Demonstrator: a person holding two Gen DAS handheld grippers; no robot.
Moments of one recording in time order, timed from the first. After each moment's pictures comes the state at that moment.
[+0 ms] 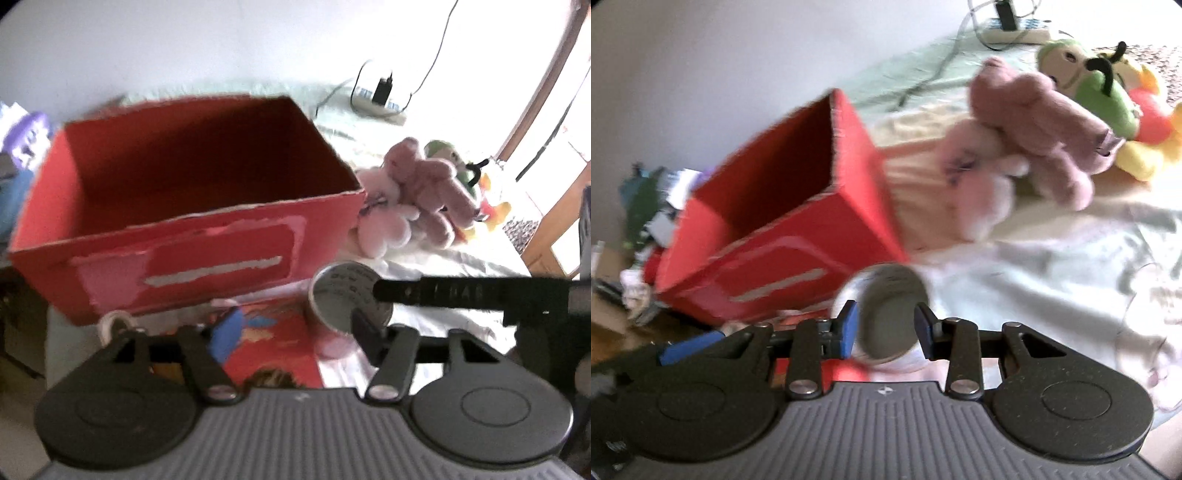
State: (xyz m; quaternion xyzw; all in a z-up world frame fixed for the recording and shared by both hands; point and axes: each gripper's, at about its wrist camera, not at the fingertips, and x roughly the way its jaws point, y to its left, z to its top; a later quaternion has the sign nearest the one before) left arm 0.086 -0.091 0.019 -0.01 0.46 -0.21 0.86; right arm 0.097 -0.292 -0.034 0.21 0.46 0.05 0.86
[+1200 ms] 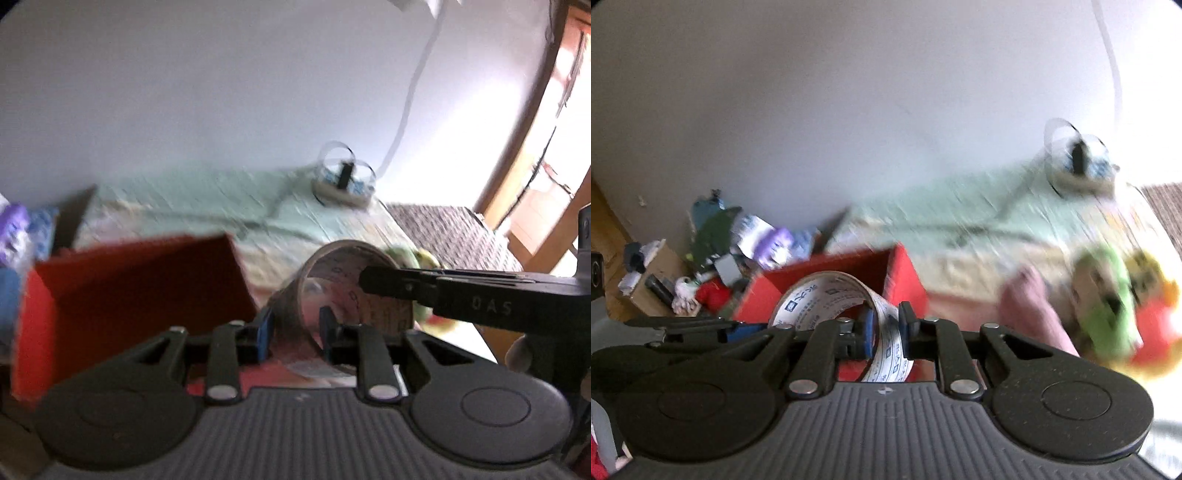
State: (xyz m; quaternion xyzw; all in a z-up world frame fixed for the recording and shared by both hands) left arm 0.130 -0.142 0.129 -0.02 0.36 -0.22 0.90; right arm 0.146 -0.339 0.094 0.15 0.31 0.20 0.92
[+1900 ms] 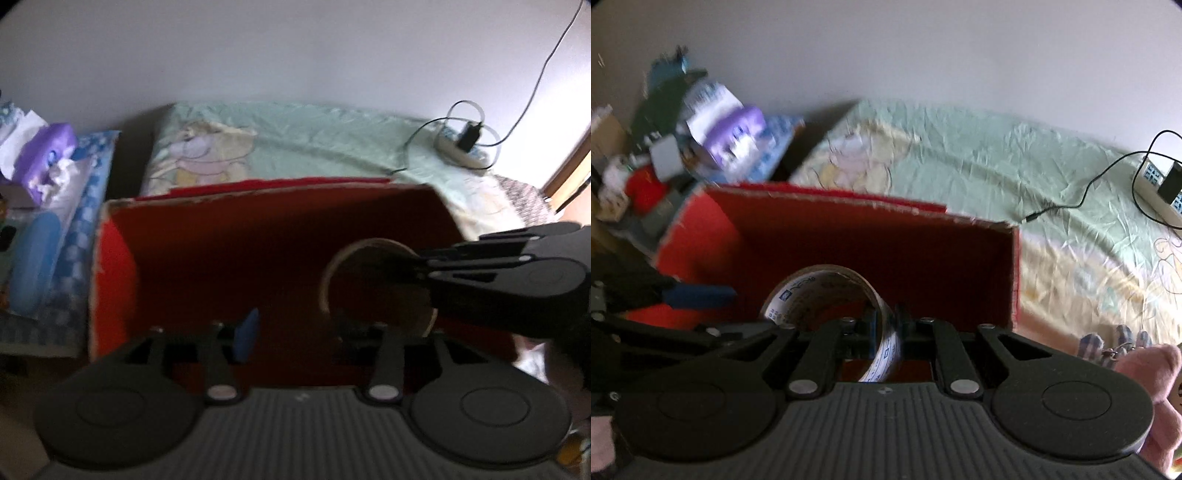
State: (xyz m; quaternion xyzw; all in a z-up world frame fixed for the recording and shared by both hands) left arm 0.250 -0.009 0.022 -0.02 0.47 -0.16 0.87; right arm 0.280 -0.177 0.010 -0.05 0.47 0.16 0.87
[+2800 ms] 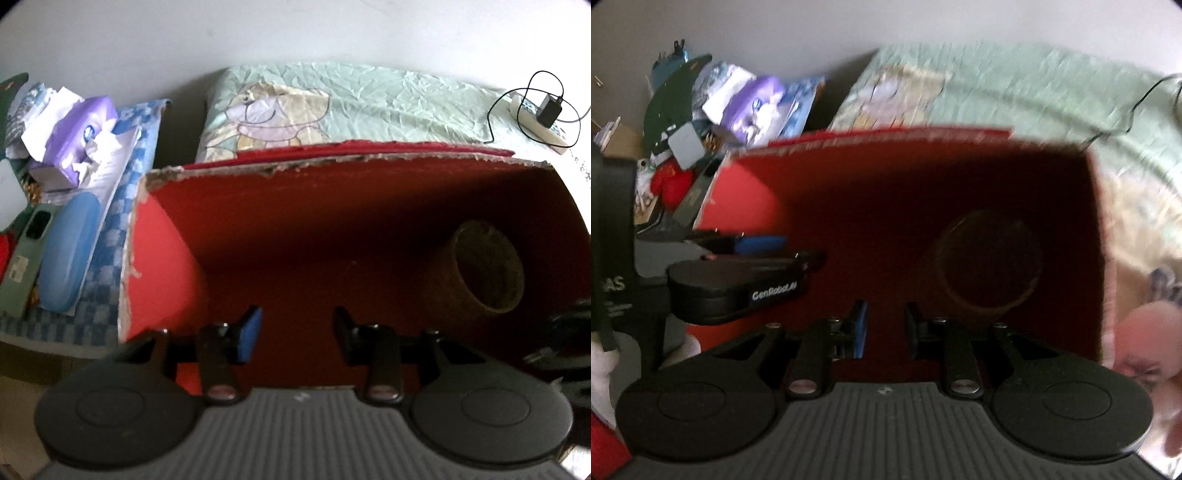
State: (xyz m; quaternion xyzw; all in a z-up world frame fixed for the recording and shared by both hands) left arm 0.292 0.004 -0.019 0.02 0.52 -0.07 0.85; right arm 0.283 -0.160 -0.013 0.05 0.56 0.19 0.80
